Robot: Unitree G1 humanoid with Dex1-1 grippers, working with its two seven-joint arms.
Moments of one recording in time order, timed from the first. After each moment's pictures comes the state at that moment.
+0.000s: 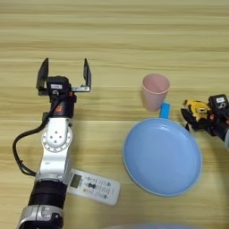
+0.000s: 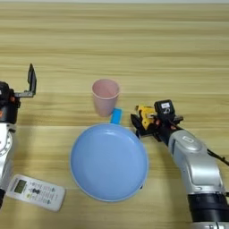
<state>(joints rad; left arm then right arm) -0.18 0.05 0.06 0.25 0.03 -0.52 0.05 -0.13 -0.31 -0.07 0.04 0.19 0.49 0.32</state>
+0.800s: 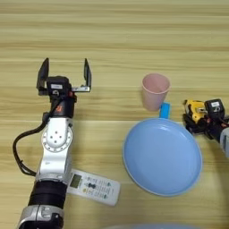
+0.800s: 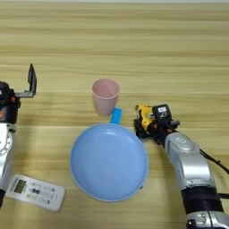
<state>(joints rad) -0.18 0.05 0.06 0.25 0.03 -0.52 0.05 -0.19 -0.29 -0.06 0.22 0.13 0.40 0.31</state>
